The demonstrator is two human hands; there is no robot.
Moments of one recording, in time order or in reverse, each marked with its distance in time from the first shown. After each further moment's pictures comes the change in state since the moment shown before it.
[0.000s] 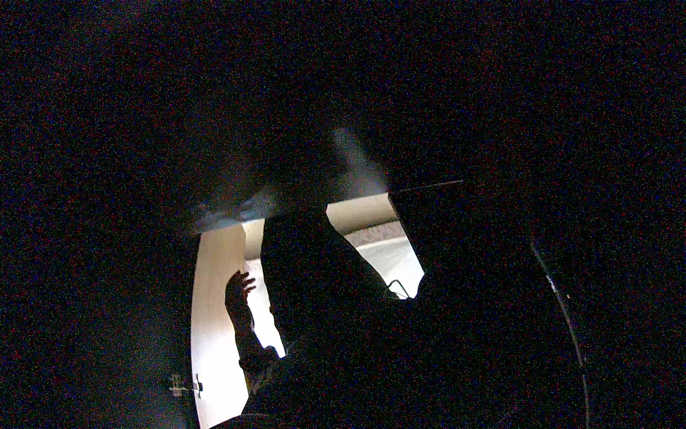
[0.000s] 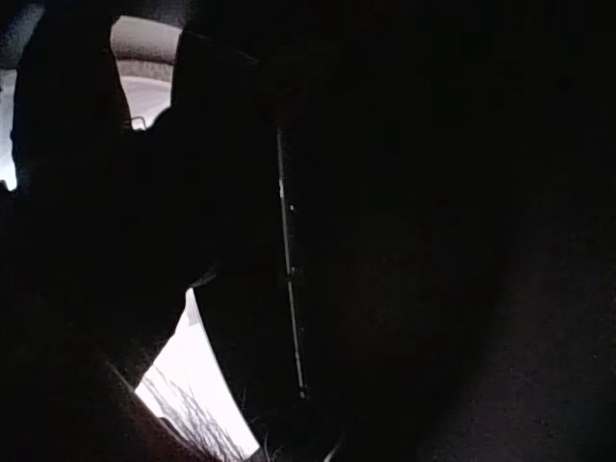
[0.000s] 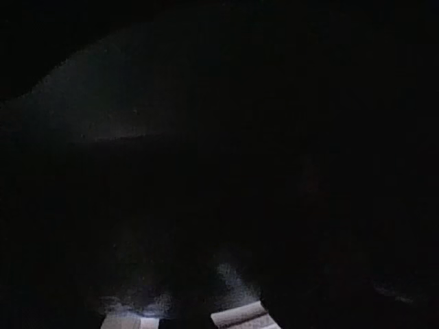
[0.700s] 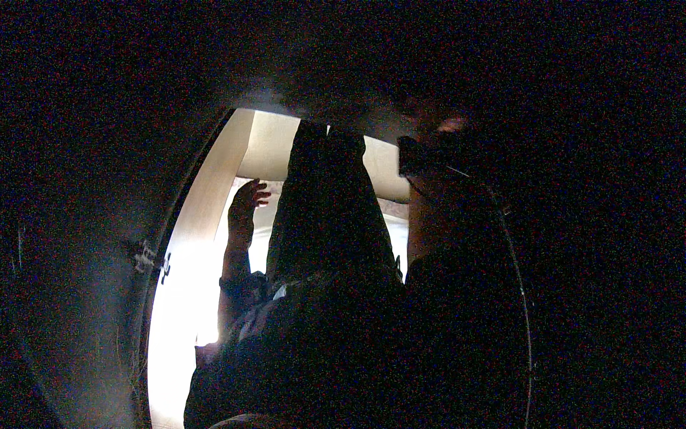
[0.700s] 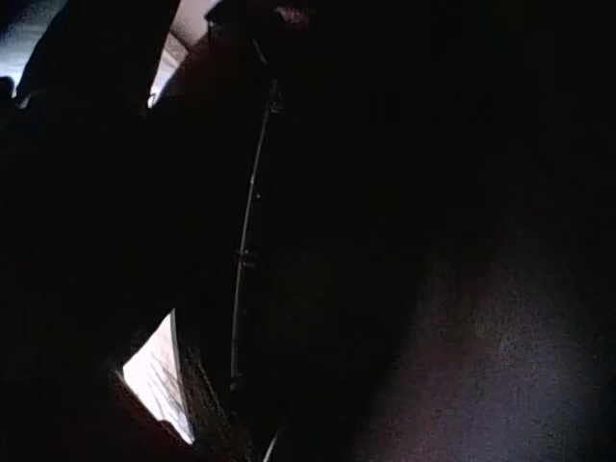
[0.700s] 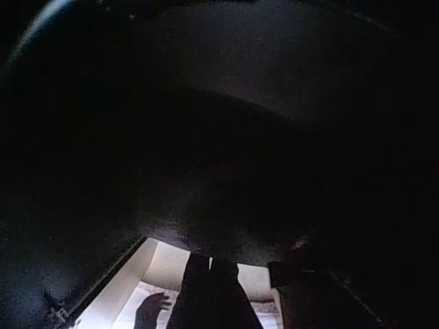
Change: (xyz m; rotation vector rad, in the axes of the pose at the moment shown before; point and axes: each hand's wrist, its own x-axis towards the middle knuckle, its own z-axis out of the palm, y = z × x) left_hand -0.012 -0.061 -0.044 0.020 -0.225 0.183; right_hand -0.271 -0.023 -0.085 -0.347 0.172 0.427
